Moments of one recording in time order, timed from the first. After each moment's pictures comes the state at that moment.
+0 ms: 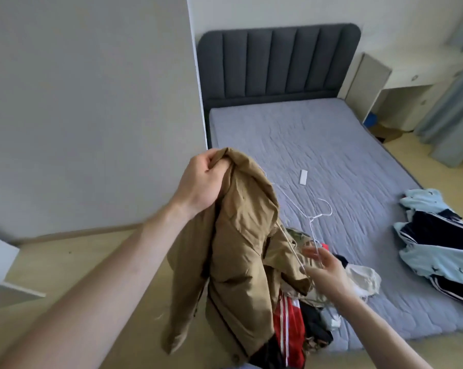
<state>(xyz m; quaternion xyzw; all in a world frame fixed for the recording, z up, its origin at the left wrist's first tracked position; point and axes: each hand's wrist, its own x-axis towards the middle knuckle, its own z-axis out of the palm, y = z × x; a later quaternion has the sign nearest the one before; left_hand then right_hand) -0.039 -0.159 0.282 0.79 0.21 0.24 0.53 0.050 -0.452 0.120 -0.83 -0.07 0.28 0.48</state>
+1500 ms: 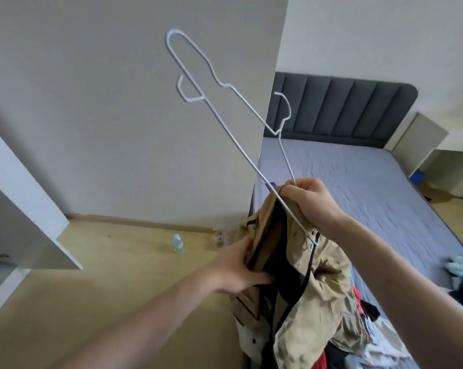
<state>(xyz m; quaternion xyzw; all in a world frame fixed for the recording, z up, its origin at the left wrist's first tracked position) -0.215 -0.182 0.192 0.82 0.25 0.02 0.52 -0.046 -0.272 0.330 -0.73 -0.35 0.29 0.50</state>
